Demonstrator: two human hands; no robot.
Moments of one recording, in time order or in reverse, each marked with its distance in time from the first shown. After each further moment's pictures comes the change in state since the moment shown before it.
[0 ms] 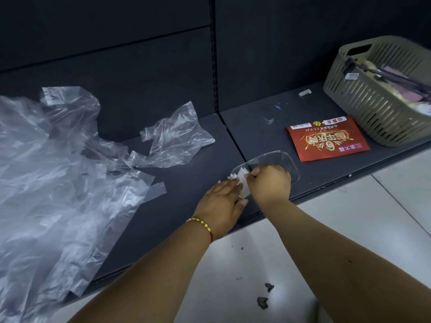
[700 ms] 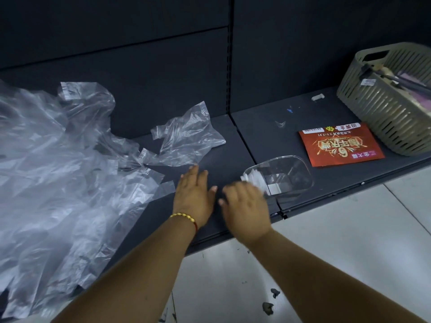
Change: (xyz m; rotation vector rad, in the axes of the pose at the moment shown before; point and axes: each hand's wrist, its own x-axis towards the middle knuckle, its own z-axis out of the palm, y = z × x) left_hand -0.010 -0.057 -0.014 0.010 0.181 -0.416; right_hand -0.056 -0.036 0.039 0.121 0.318 -0.579
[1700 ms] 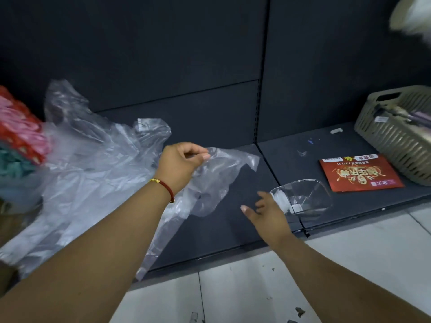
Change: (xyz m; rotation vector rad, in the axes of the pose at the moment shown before) left_hand -0.037 -0.016 -0.195 -0.702 0.352 0.040; right_hand 0.018 -0.040 -0.056 0.759 -0.424 0.731
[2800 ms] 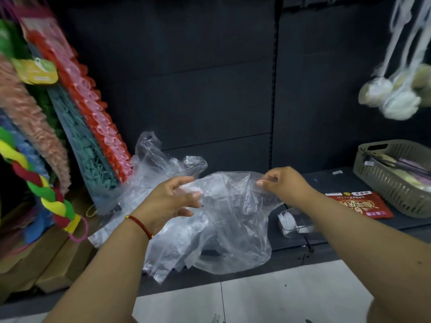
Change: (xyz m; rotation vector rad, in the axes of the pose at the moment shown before) left_hand -0.174 0.094 -0.140 -0.344 -0.125 -0.243; right_hand -0.128 -0.156 -0.099 -0.253 -0.034 -0.543
